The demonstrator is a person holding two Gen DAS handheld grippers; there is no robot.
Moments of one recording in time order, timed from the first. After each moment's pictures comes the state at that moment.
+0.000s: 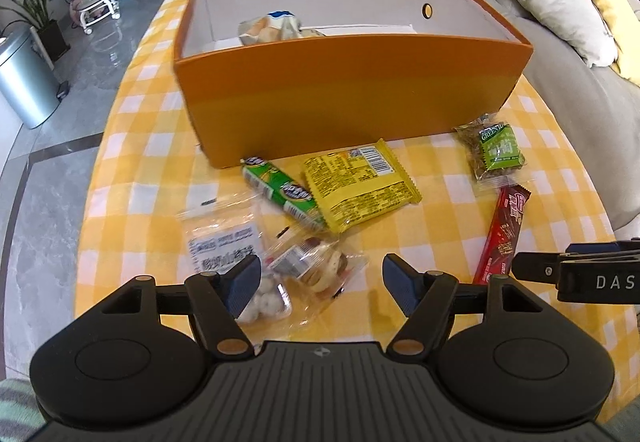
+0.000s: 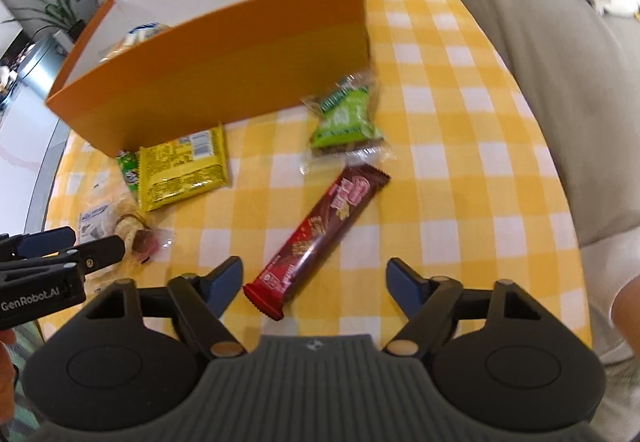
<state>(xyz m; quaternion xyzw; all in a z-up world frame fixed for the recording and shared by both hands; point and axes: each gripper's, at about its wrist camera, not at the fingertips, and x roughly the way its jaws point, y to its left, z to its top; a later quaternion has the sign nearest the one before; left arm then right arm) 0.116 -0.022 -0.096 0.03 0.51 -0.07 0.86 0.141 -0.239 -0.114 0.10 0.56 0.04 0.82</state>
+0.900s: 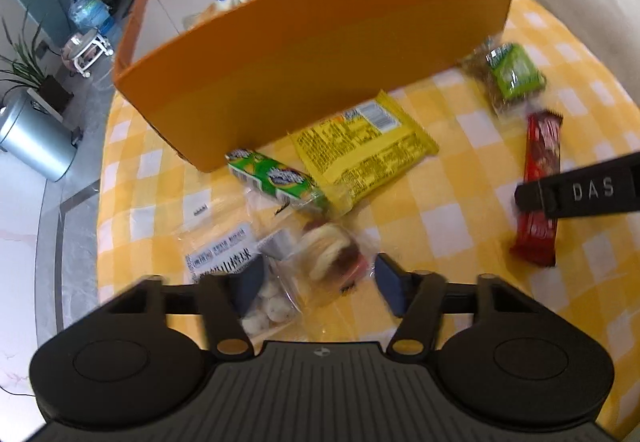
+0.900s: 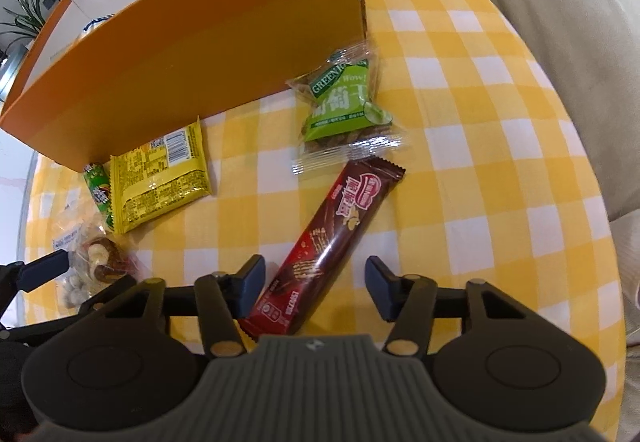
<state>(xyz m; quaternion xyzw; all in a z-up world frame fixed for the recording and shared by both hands) 0.121 -0.055 -0.126 0.17 0.54 -0.06 0.82 0.171 -0.225 -0.144 0.12 0.59 0.01 0.80</state>
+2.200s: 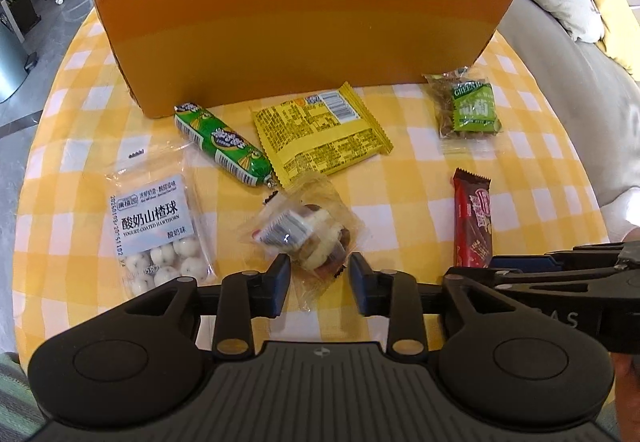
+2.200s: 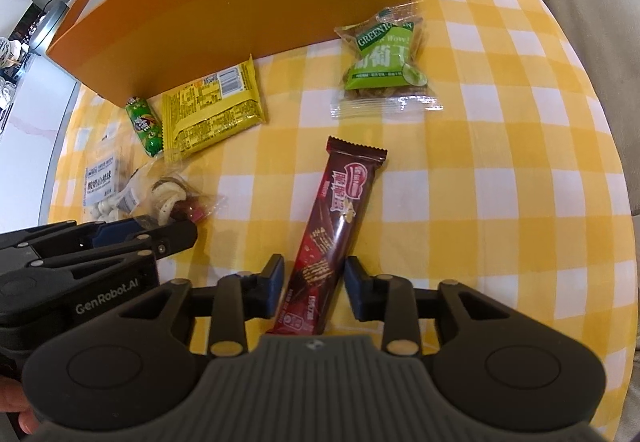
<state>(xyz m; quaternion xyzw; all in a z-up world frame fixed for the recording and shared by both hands) 0.115 -0.040 -0.126 0.00 0.55 -0.10 0.83 0.135 -0.224 -0.134 0.11 0.61 0.08 0.78</state>
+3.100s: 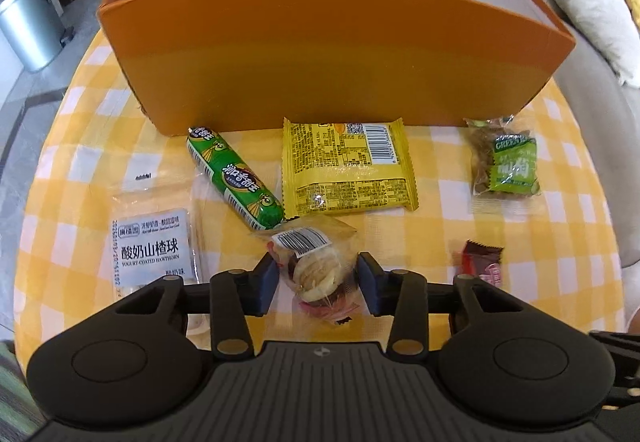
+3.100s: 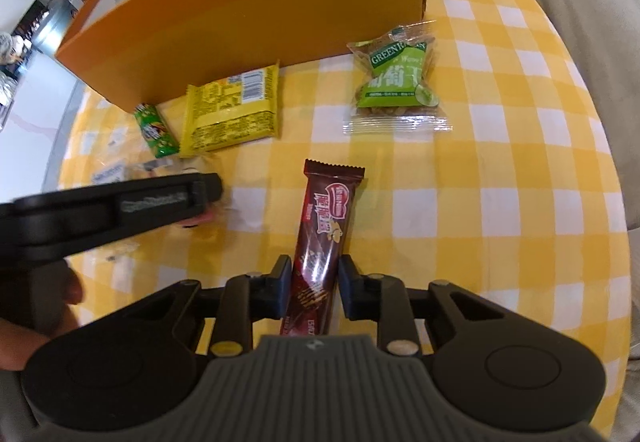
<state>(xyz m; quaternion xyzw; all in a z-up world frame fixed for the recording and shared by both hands) 0.144 -0.050 -0.136 -0.02 0.56 -0.03 0.83 0.141 -0.216 -0.124 0.10 0.60 0.09 0.79</state>
